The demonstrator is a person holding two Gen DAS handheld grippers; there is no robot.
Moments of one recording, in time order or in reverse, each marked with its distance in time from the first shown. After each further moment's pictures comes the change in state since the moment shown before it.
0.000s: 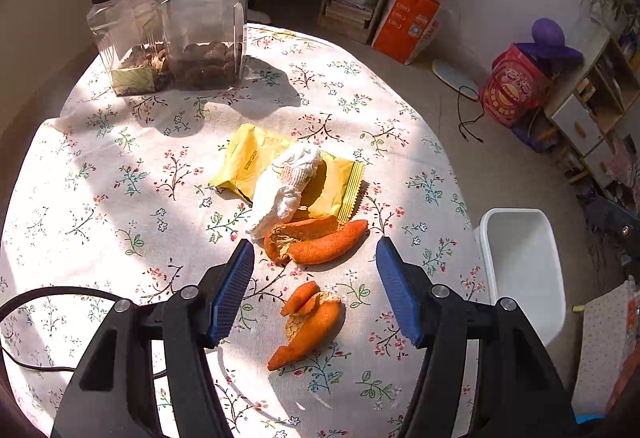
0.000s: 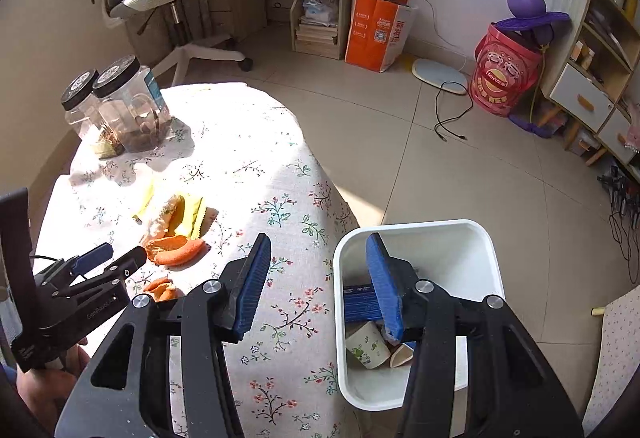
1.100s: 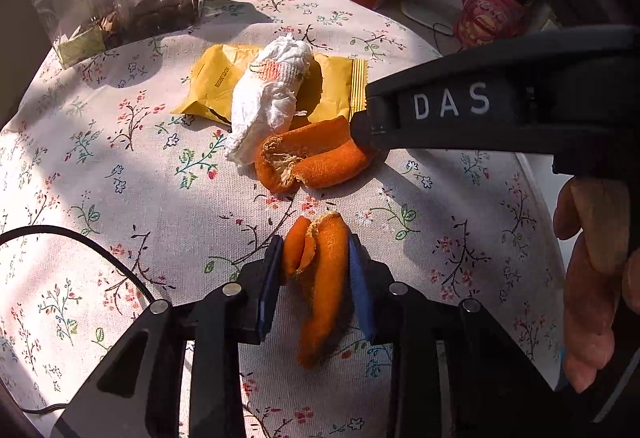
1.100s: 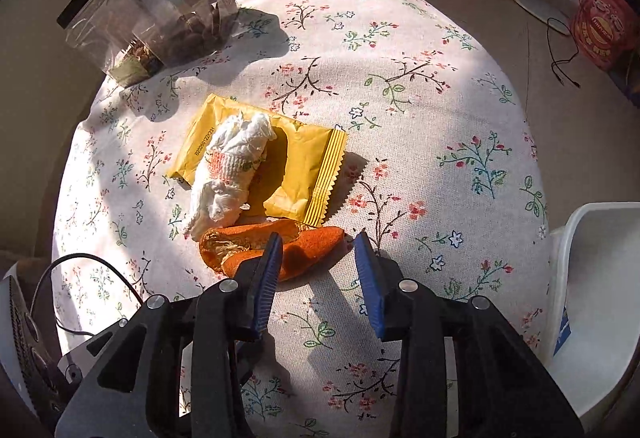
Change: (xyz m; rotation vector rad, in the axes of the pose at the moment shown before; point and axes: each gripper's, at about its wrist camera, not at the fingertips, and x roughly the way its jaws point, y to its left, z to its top) left arm 0.053 0.009 -0.045 0.216 0.105 -0.053; right arm 0.148 0.118 -0.012 -0.024 0.301 0.234
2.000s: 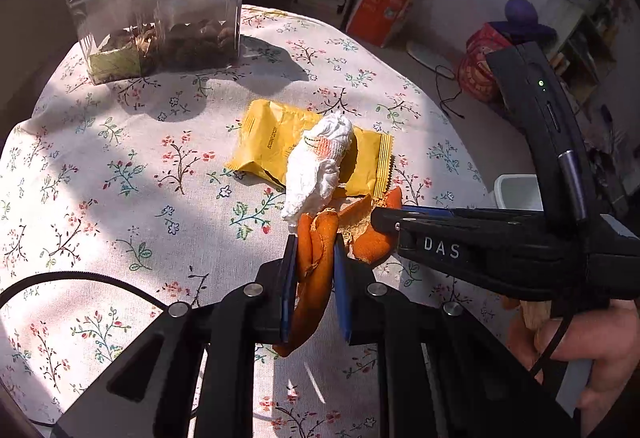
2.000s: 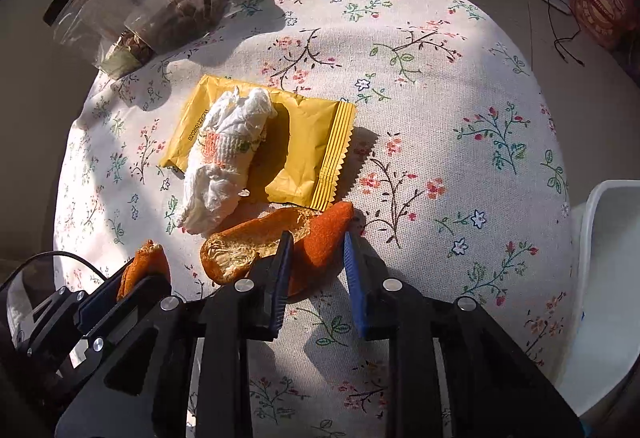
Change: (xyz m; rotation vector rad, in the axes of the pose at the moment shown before) left arm -0.038 0.036 0.026 -0.102 -0.090 -0.058; right arm 0.013 0.001 -0.004 0.034 0.044 0.003
